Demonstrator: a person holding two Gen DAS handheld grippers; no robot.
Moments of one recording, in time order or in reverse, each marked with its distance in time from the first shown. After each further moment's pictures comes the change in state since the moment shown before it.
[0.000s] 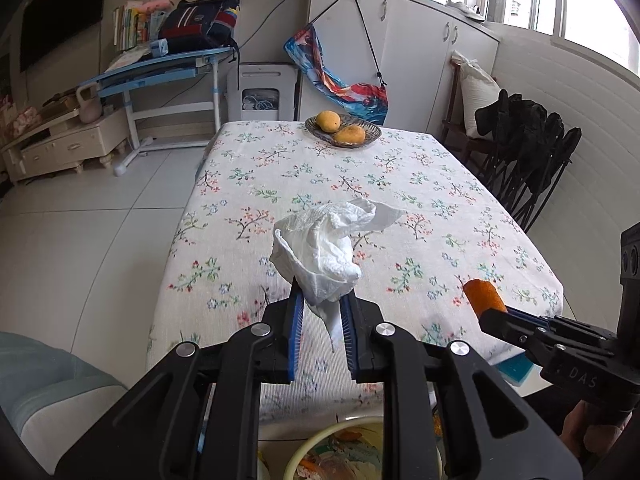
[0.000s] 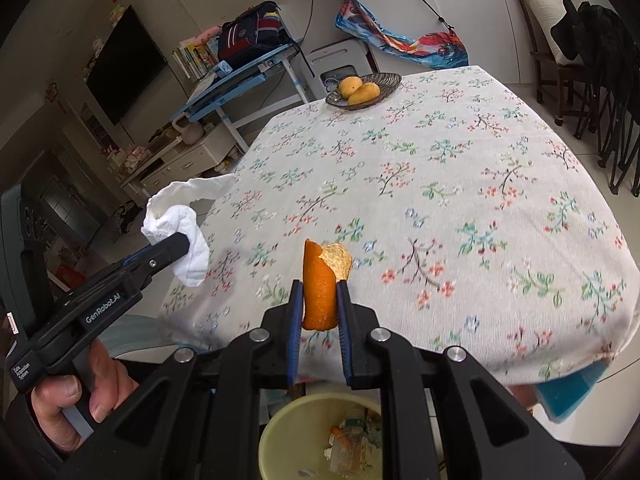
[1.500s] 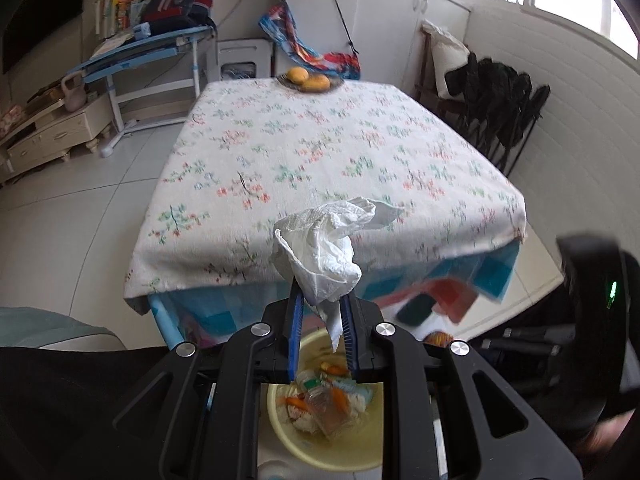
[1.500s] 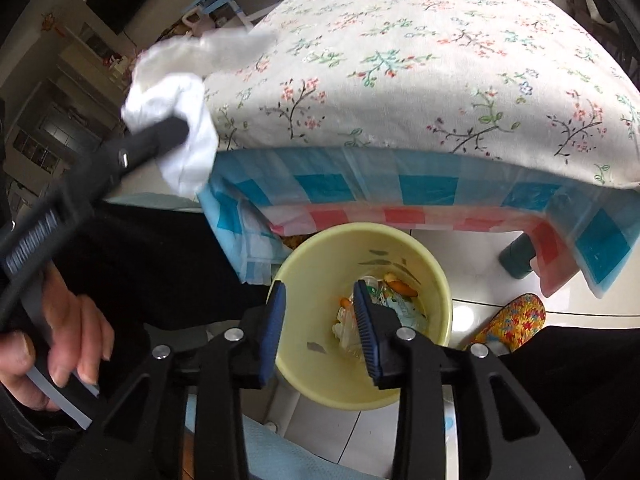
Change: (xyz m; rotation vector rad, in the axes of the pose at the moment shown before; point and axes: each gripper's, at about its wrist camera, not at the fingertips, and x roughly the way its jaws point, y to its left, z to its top) left arm -0.058 -0.021 -0.096 0.074 0.104 -0.065; right arm 0.010 0.022 -0.104 -0.058 0.344 -0.005
